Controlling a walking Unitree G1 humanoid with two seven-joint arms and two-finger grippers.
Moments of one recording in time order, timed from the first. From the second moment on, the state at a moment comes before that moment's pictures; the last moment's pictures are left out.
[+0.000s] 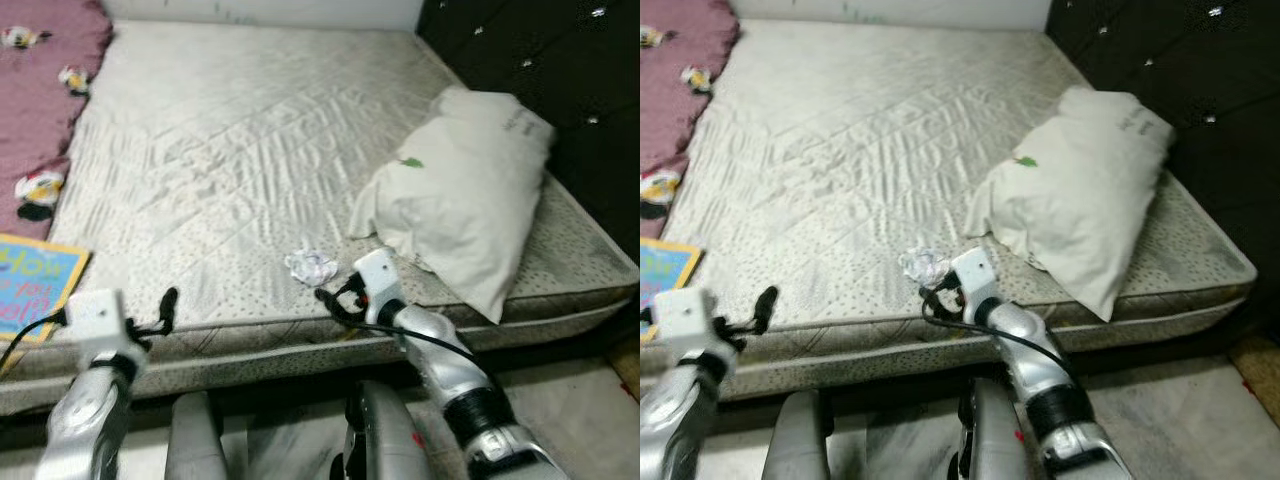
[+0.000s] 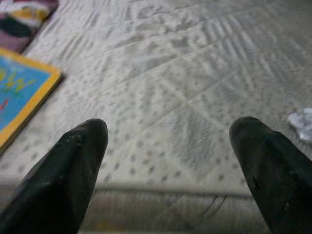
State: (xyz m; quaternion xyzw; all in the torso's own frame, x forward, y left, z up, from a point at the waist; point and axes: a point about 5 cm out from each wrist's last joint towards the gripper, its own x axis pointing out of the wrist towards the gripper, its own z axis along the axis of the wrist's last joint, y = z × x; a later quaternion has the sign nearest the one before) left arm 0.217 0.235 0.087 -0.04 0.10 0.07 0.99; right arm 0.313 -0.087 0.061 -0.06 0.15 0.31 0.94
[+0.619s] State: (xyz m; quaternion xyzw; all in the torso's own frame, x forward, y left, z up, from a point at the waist) left arm 0.197 0.220 0.105 -0.04 0.10 0.04 0.99; right arm 0.355 -0.092 0.093 -0.04 0.07 0.20 0.98
